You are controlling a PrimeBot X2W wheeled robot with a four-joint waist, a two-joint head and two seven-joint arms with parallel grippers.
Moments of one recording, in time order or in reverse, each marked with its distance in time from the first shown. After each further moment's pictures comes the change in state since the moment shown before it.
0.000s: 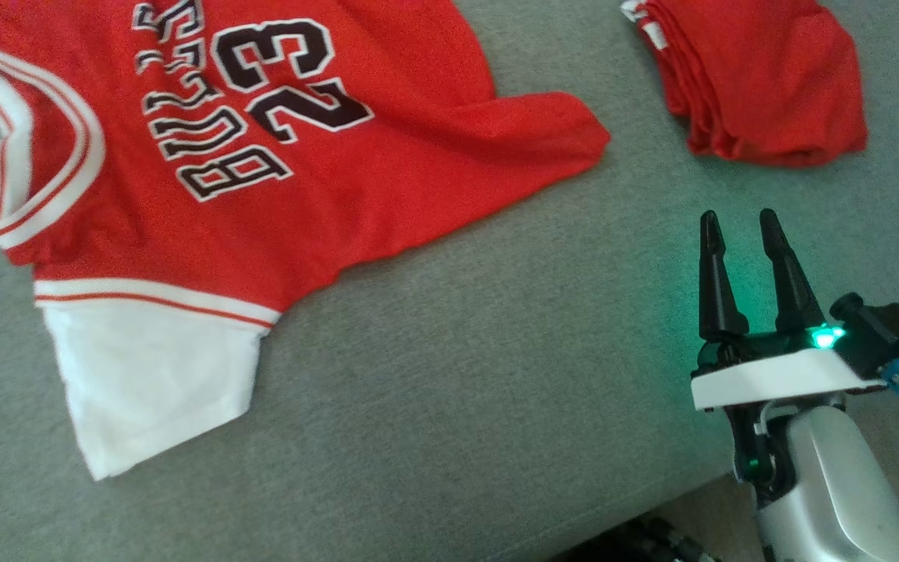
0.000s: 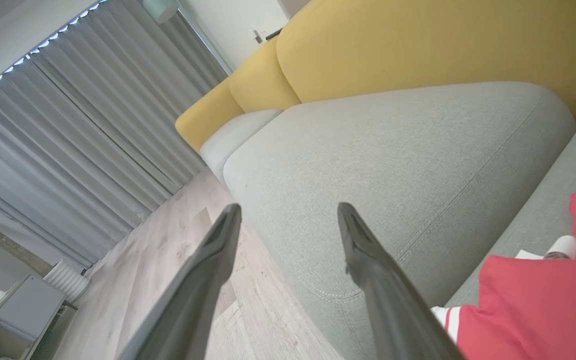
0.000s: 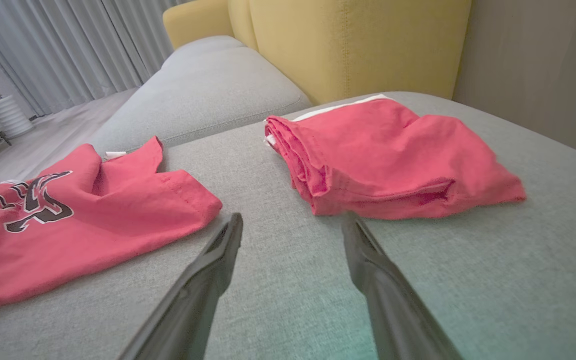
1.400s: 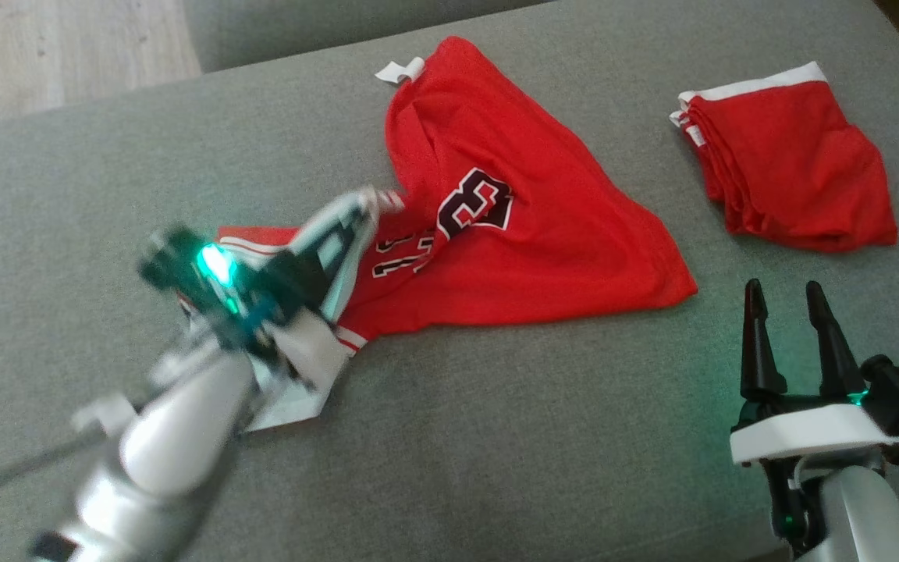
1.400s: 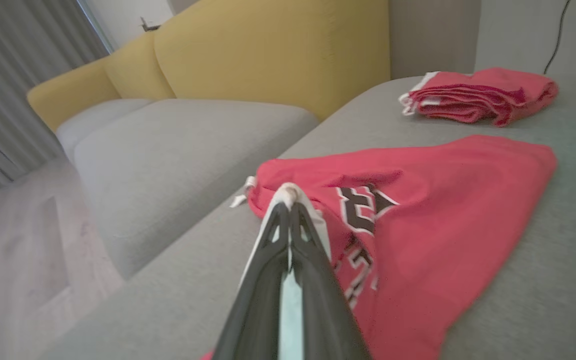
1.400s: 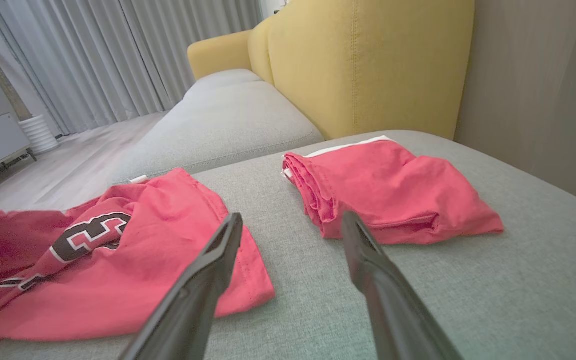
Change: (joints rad) left arm 0.908 -0.304 0.342 -0.547 0.233 -0.126 0.040; right arm 0.111 0.000 -0.131 0.038 -0.105 0.000 0.000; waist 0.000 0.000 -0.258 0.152
